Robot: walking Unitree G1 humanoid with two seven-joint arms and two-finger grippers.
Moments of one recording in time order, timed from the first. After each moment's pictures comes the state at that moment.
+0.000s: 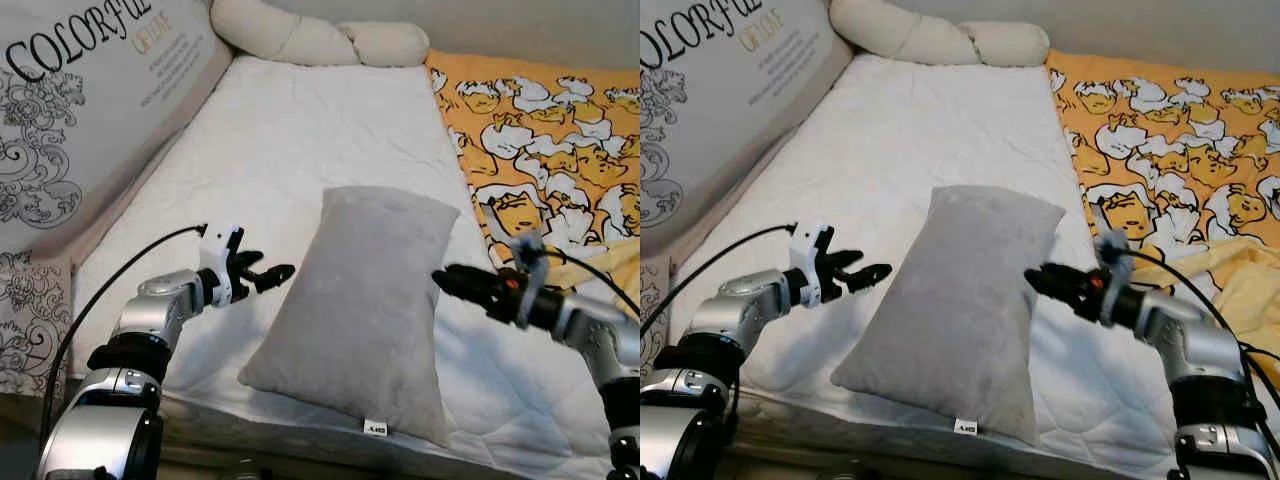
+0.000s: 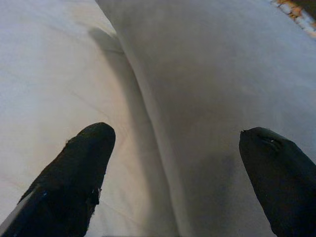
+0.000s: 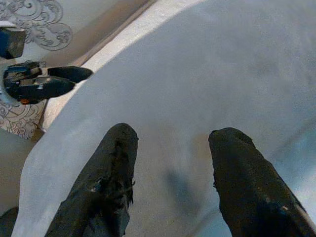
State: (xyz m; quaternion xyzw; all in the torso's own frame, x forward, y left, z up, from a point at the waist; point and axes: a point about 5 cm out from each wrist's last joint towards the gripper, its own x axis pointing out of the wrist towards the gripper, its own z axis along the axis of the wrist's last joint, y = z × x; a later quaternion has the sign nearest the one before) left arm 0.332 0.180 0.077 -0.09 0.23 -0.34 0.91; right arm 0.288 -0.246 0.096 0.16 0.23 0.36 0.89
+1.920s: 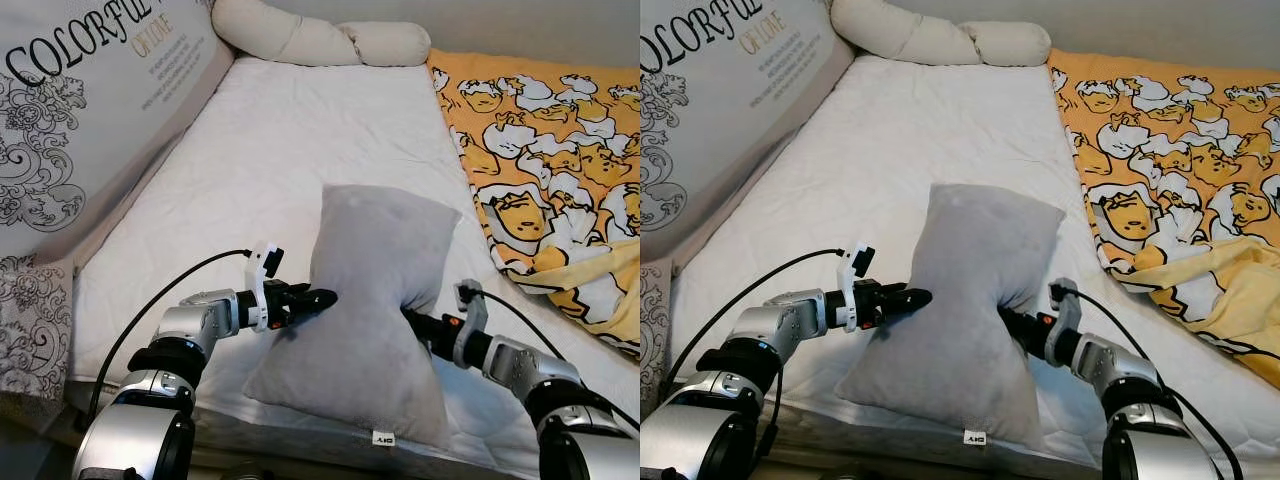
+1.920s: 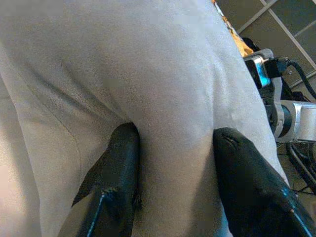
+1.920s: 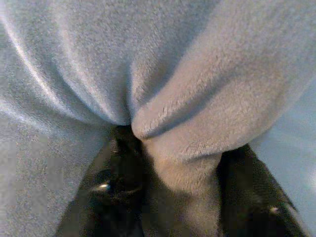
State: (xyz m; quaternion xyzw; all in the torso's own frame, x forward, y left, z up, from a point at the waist) left arm 0.315 0.125 0.062 -0.19 0.28 -0.47 0.82; right arm 0.283 -0.194 0.013 0.29 0.34 0.26 0.86
